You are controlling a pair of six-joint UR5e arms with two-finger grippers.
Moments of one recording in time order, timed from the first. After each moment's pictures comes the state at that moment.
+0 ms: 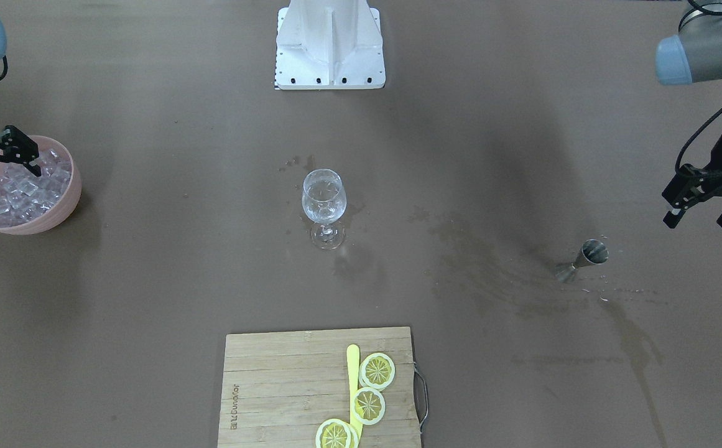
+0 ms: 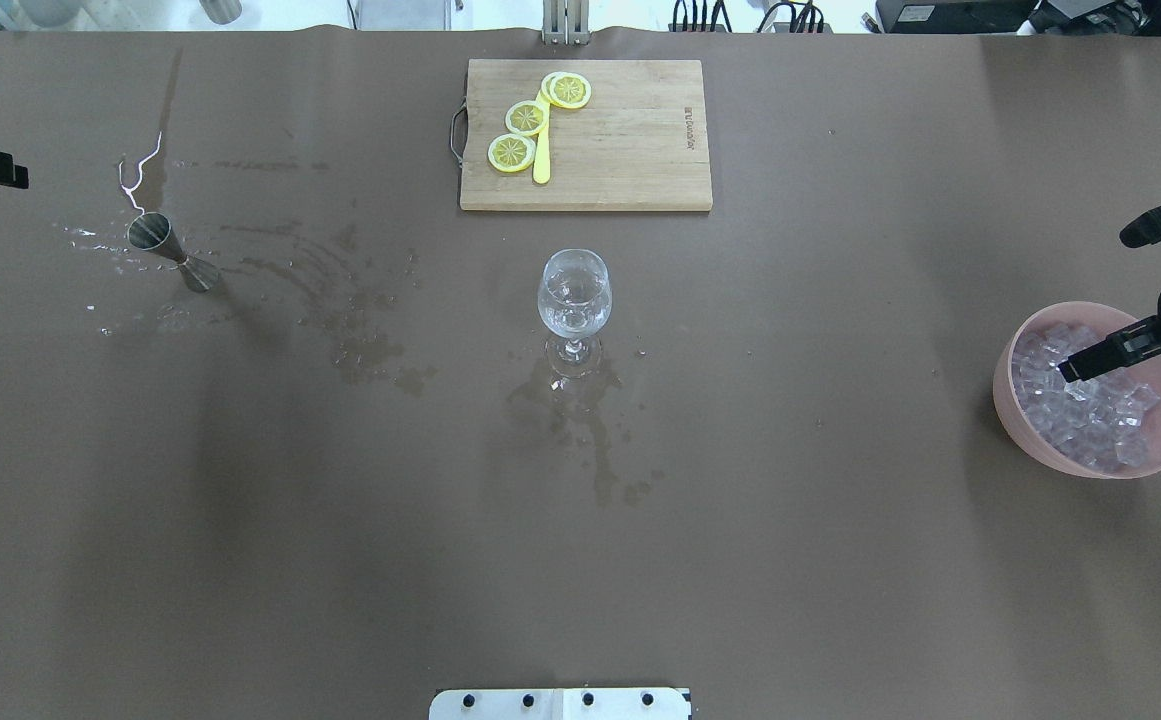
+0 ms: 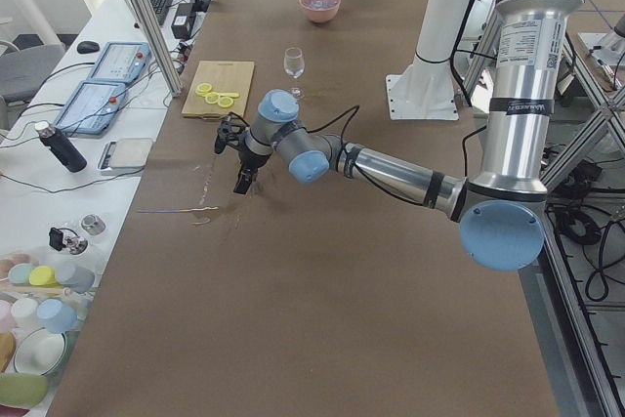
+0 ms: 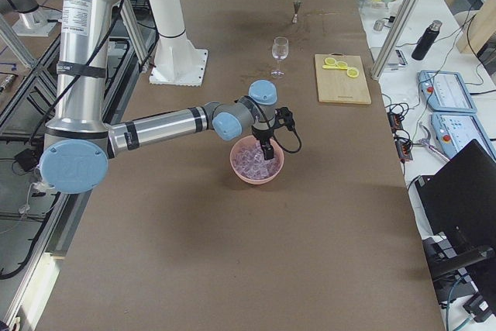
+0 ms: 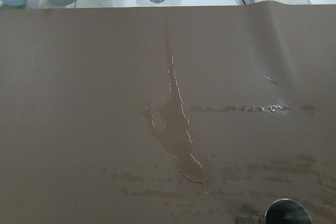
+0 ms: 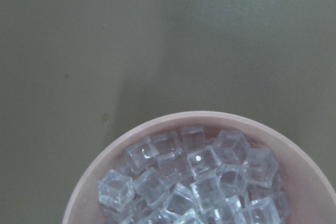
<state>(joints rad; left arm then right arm) -1.18 -1.63 -1.77 -2.15 -2.03 -0.77 1.03 -1.70 1.90 -1.23 2.21 0.38</state>
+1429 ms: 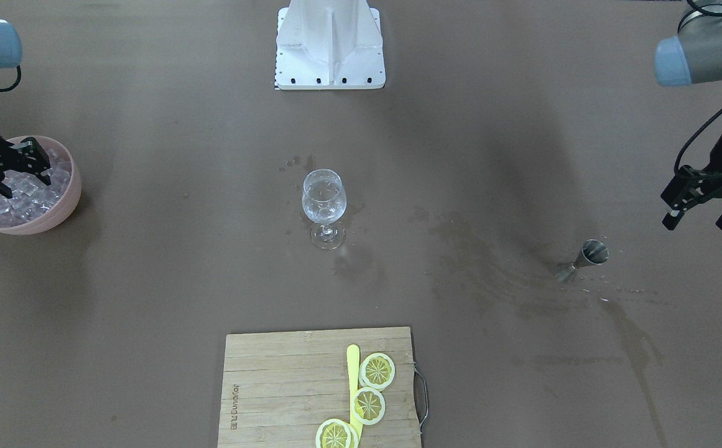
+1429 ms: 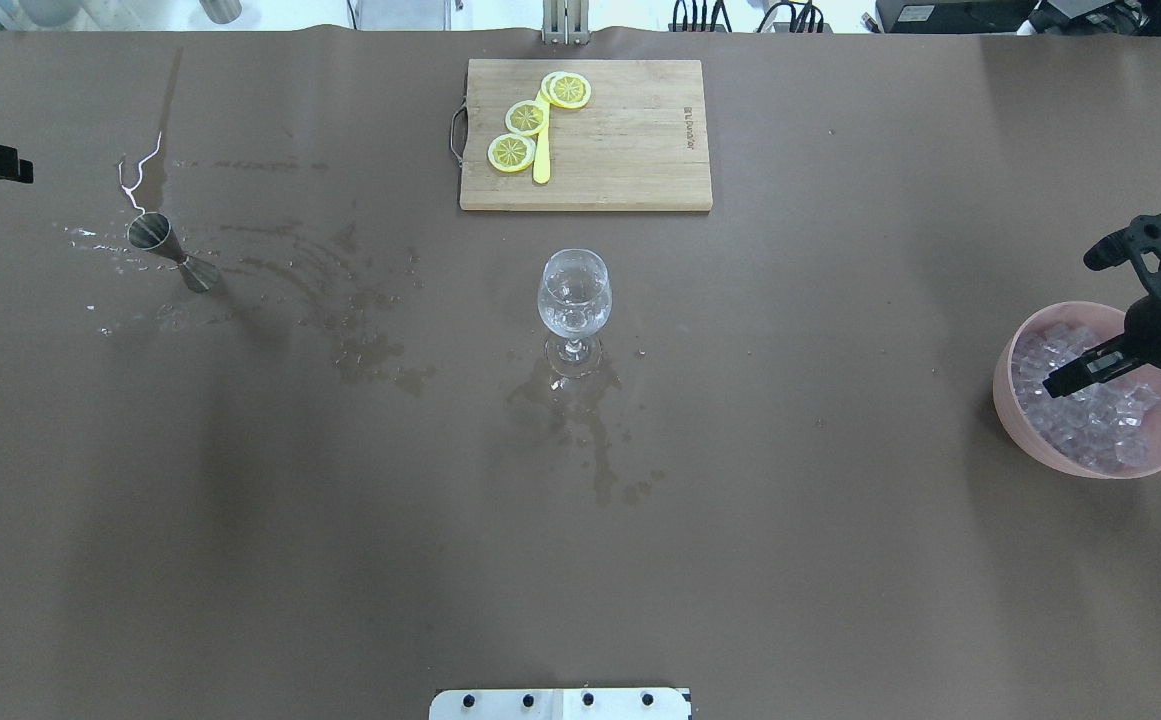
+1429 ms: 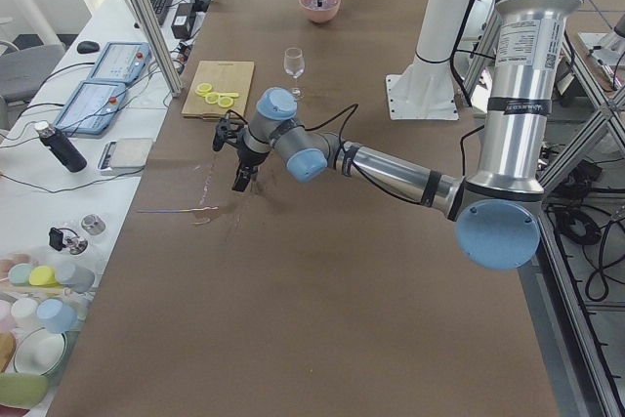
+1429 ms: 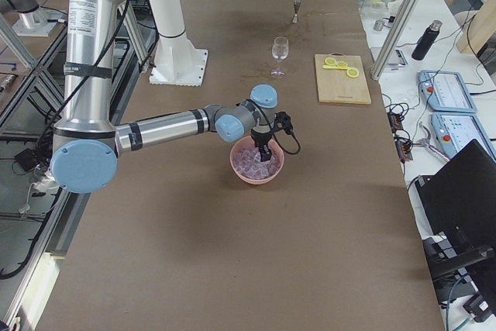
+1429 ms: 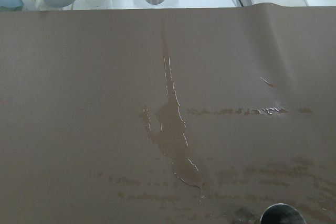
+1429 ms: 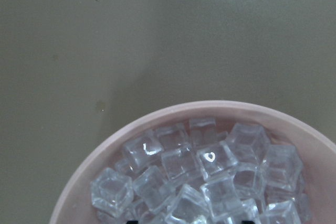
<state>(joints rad) -1.18 -1.65 -1.77 -2.15 -2.03 -0.77 0.98 -1.68 1.86 -1.24 2.19 0.38</state>
